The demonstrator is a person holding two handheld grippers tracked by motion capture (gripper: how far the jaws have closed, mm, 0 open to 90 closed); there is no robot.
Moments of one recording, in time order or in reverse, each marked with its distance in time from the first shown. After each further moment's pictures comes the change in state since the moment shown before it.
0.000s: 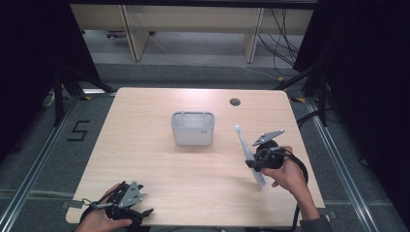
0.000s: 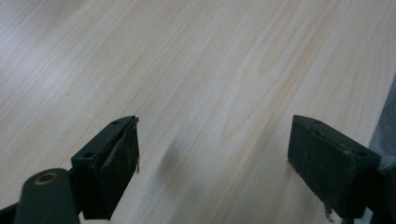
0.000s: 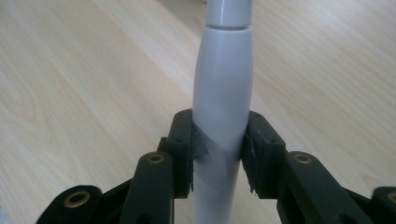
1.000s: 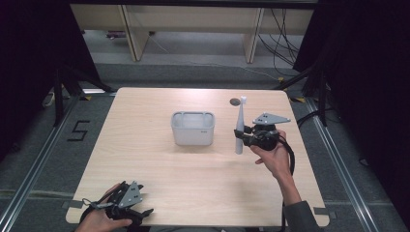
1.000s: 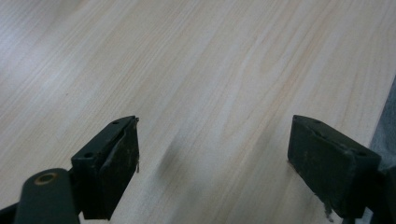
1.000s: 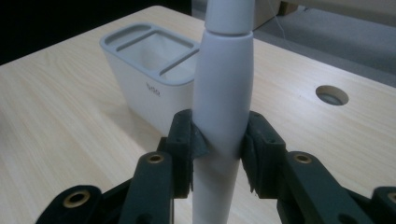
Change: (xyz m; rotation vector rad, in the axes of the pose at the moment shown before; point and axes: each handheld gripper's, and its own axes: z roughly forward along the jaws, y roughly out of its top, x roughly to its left) left arm 0.000 0.000 0.000 0.000 0.000 0.000; right arm -0.018 0.040 0.011 -0.459 -0.019 0.057
